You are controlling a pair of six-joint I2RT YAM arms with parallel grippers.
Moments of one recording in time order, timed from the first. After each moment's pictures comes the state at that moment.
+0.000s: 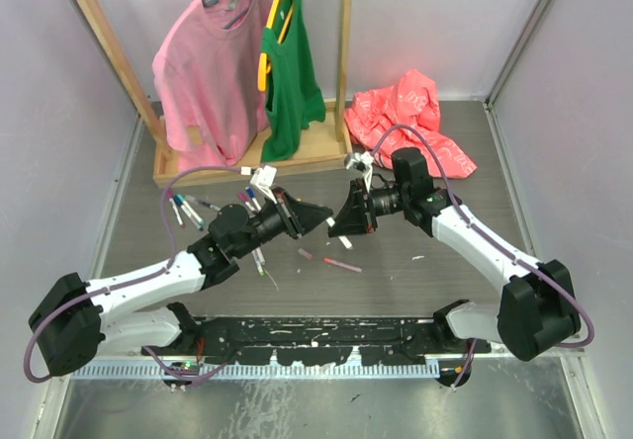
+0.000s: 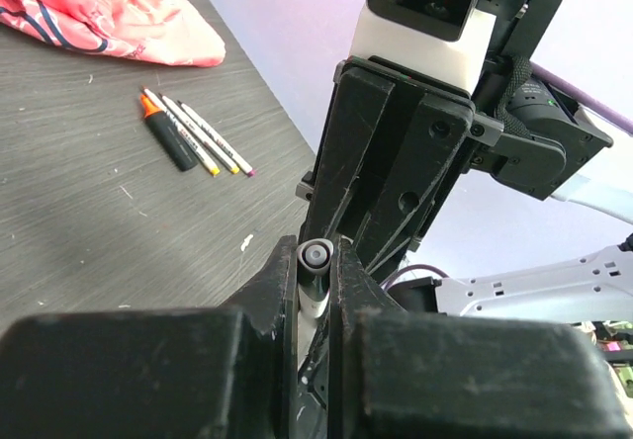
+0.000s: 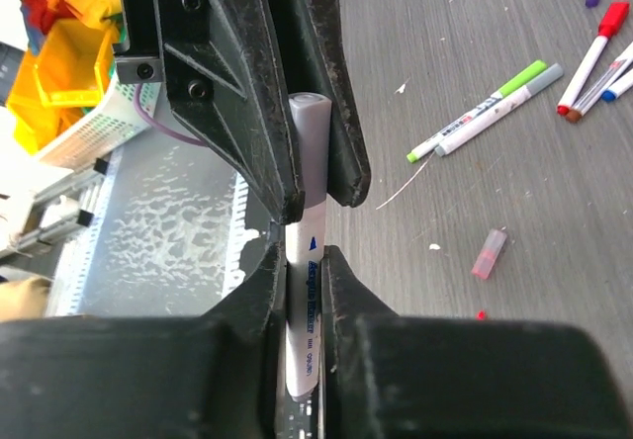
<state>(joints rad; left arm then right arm) -0.88 1.11 0.57 0.60 0.08 -0.82 0.43 1.27 0.85 -0.13 -1.23 0.04</state>
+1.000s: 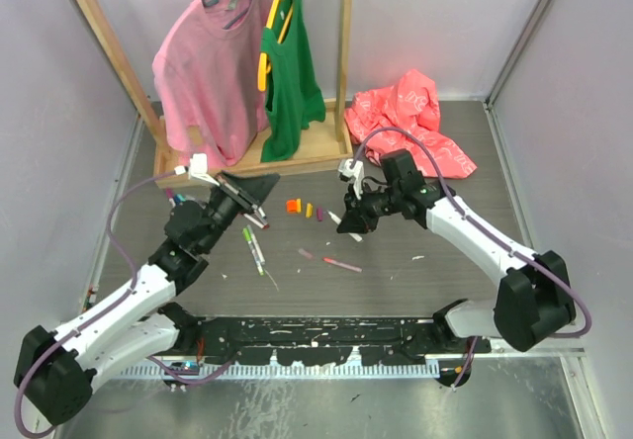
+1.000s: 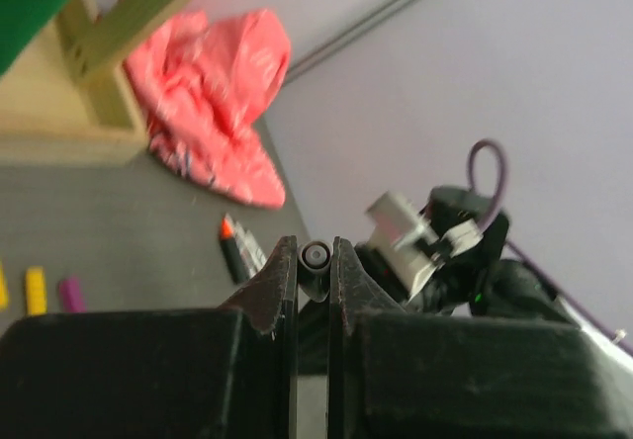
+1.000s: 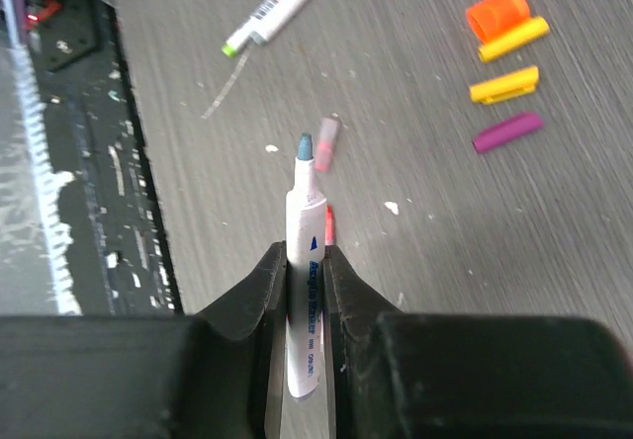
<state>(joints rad) -0.62 0.85 0.55 0.51 -0.06 -0.95 0.47 1.31 0.95 -0.46 -0.81 -0.31</state>
